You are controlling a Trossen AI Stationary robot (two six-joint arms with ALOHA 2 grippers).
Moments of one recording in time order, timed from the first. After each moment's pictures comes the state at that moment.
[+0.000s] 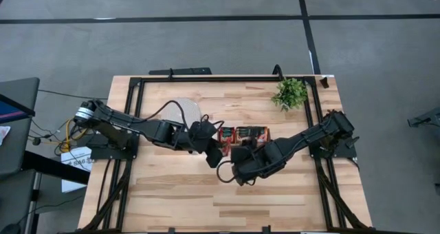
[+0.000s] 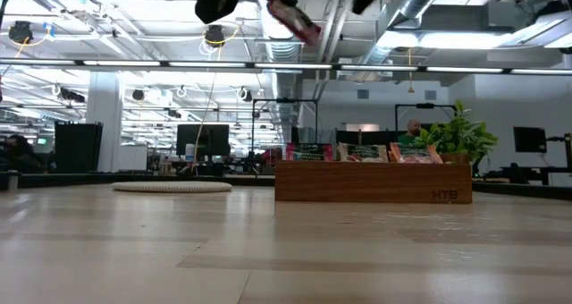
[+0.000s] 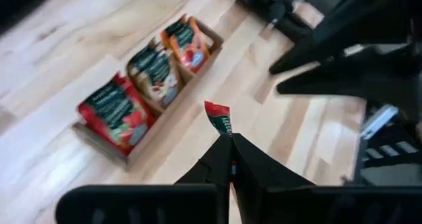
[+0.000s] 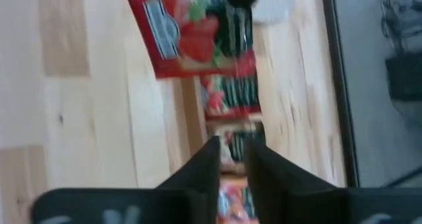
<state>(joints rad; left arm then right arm) -0.24 1.56 1.36 -0.47 -0.34 -0.81 0.44 1.88 1.83 -1.32 0.60 0.35</state>
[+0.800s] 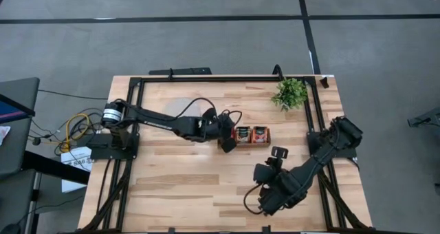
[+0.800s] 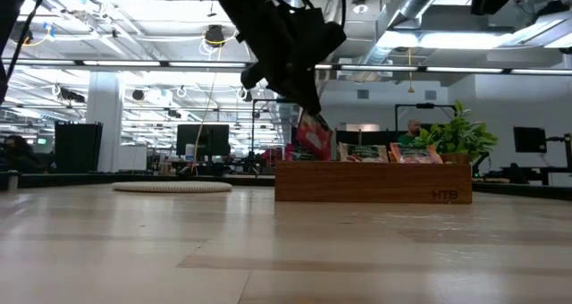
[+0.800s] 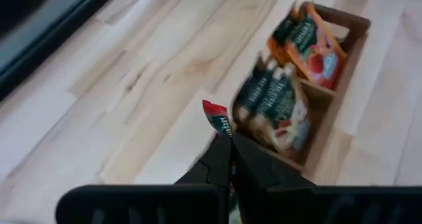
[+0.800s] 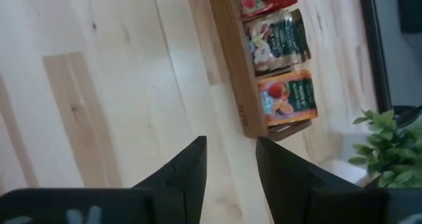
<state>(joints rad) -0.07 1.85 1.35 -0.32 -0.50 -0.41 0.70 1.87 1.71 -1.57 0.53 0.88</state>
